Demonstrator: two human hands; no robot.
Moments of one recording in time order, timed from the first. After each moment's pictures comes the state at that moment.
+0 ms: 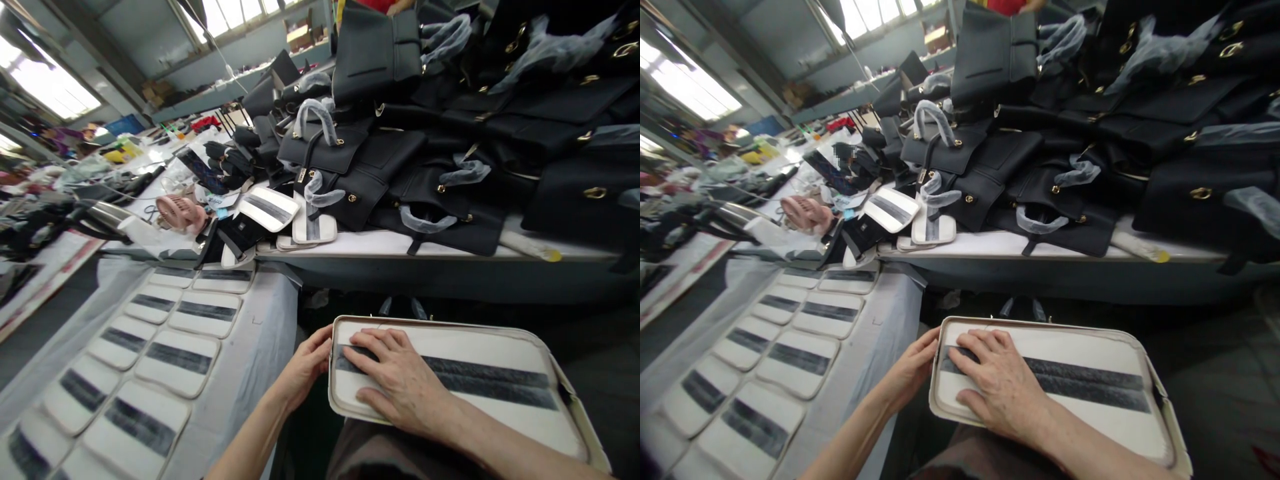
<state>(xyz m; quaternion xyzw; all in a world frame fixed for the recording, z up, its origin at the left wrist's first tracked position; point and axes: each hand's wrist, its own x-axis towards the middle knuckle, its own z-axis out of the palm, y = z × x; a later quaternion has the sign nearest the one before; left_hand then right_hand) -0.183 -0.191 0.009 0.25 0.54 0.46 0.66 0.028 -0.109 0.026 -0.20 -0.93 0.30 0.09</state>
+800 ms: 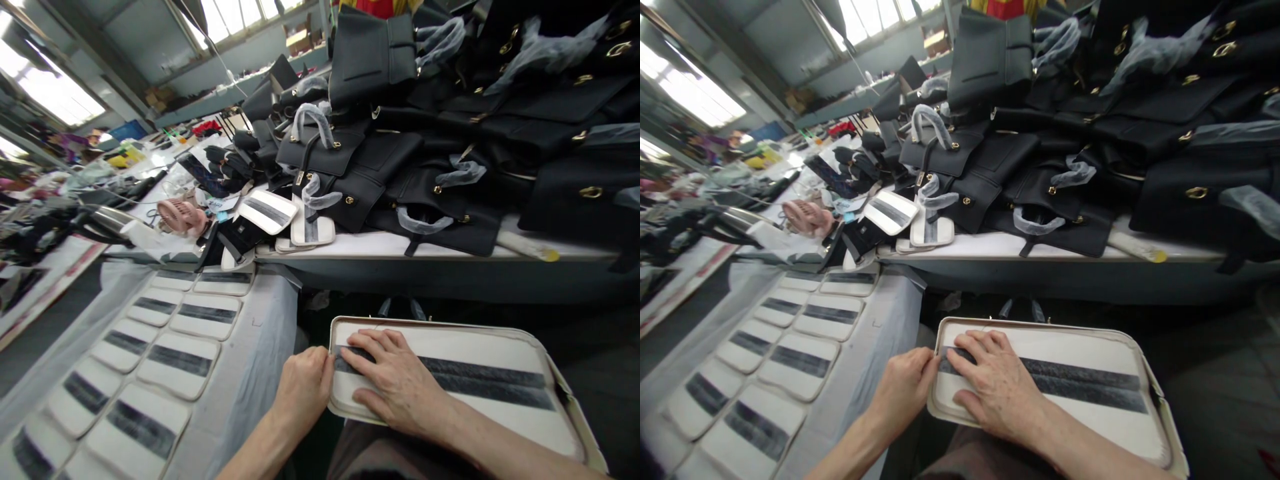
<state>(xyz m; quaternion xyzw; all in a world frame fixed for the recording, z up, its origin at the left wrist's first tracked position) -0.163 -0.200 0.041 0.62 0.76 0.08 0.20 0.027 -0.111 0.026 -0.20 -0.93 0.28 0.11</state>
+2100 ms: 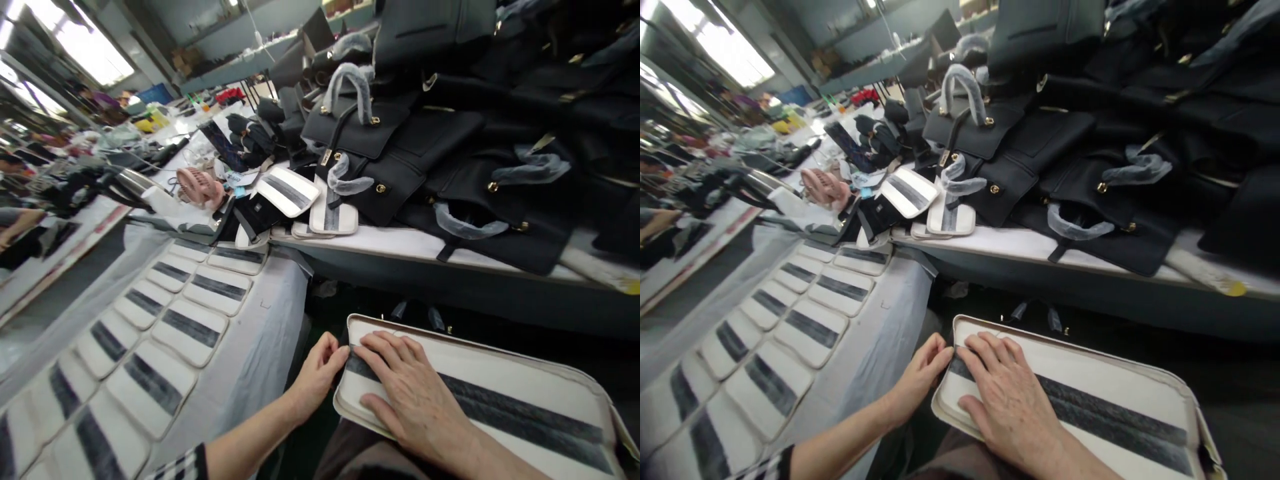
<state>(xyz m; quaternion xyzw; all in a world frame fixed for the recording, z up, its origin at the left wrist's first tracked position) -0.163 -0.200 -0.003 0.28 0.68 0.43 0.53 0.021 -0.108 0.015 -0.22 -0.93 0.28 0.10</state>
